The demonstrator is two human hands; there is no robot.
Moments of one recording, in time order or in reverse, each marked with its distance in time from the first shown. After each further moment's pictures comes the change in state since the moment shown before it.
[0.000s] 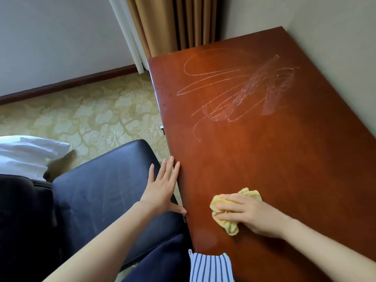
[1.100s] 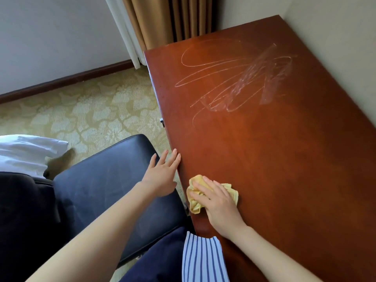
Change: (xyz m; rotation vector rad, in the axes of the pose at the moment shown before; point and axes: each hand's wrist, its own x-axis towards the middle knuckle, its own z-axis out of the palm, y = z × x) left_hand 0.003 -0.009 -0.020 0.003 -0.129 -0.011; right_hand 0.075 -0.077 0.046 0.042 0.349 0.443
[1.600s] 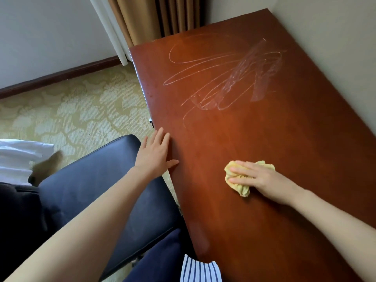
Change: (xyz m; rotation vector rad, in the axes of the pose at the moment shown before) left_hand 0.038 -0.005 -0.030 0.001 0.325 -0.033; right_hand -0.014 0.130 -0.090 -0.063 -0.264 -0.141
